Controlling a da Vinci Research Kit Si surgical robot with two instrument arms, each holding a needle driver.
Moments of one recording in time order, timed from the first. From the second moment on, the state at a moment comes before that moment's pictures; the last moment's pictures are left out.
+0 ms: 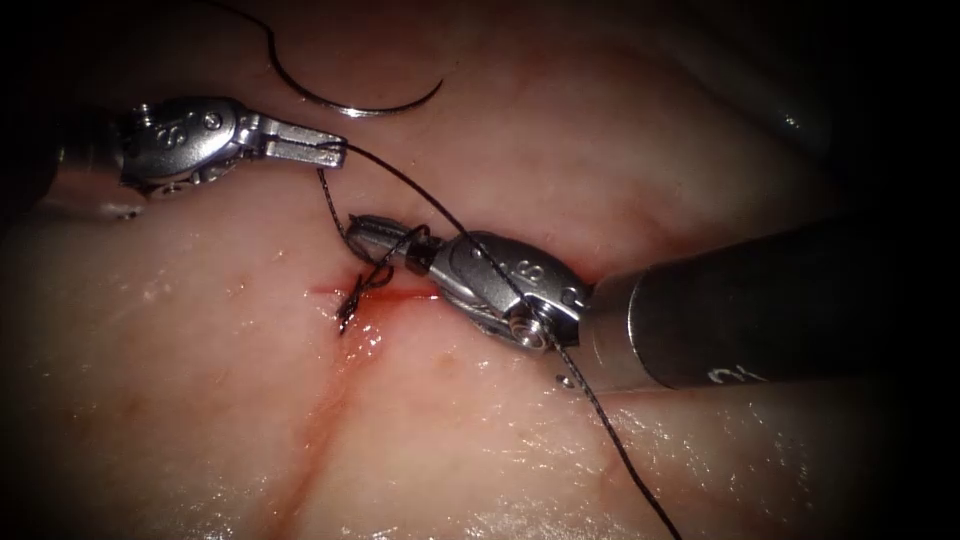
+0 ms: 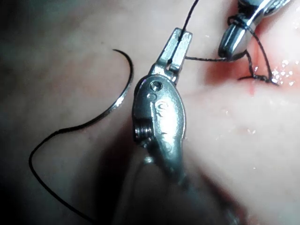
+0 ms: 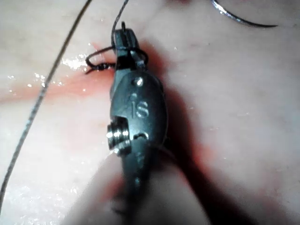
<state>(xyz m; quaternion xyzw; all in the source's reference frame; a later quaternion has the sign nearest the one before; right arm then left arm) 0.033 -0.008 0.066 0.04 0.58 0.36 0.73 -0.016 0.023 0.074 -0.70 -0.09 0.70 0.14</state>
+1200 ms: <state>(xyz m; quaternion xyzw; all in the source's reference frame) 0.035 -0.015 0.062 0.05 0.61 0.32 0.72 -0.019 0.034 0.082 -0.67 -0.02 0.72 0.15</state>
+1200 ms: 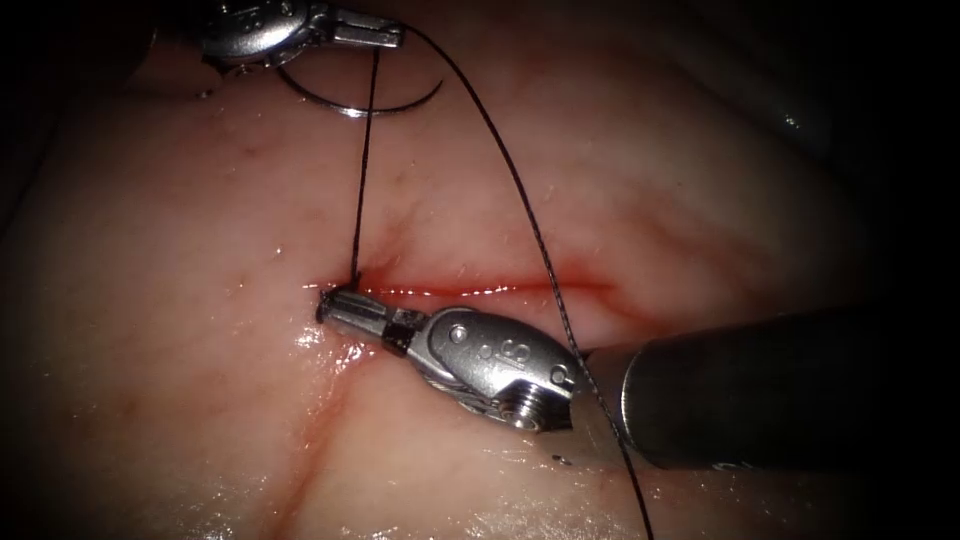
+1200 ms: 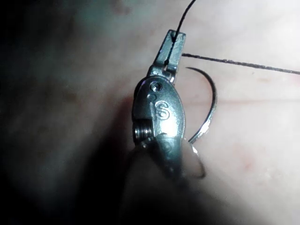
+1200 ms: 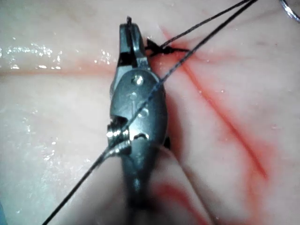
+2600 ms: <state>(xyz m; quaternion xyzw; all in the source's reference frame) 0.036 -0.021 0.063 0.05 0.61 0.27 0.75 -0.017 0.039 0.086 -0.65 0.03 0.74 0.14</state>
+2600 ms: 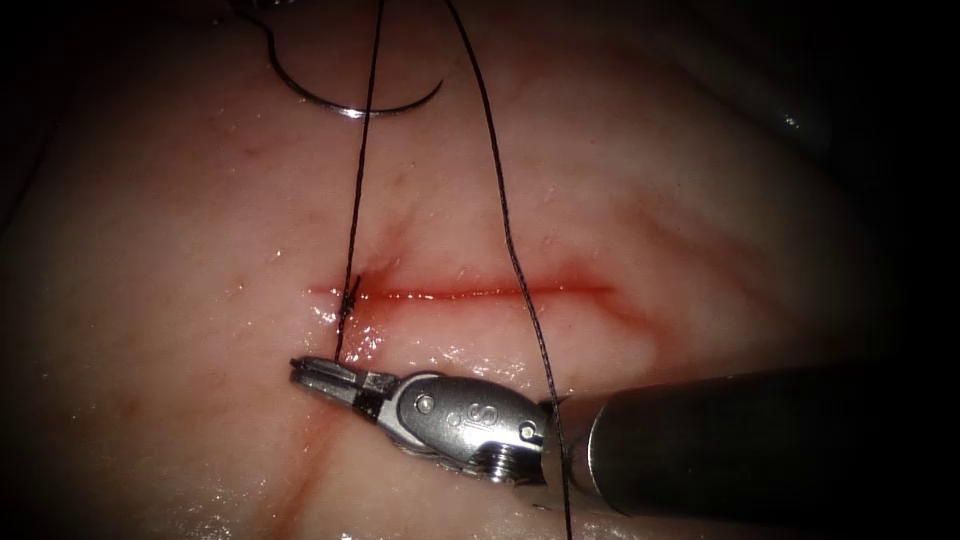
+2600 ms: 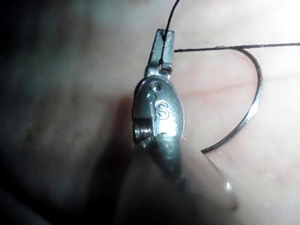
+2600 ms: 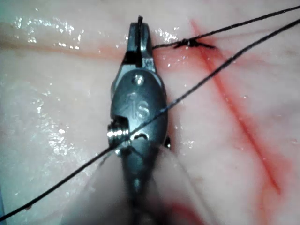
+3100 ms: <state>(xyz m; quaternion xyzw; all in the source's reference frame) 0.035 -0.020 0.063 0.05 0.61 0.26 0.75 -0.018 0.038 0.085 -0.65 0.03 0.74 0.14</state>
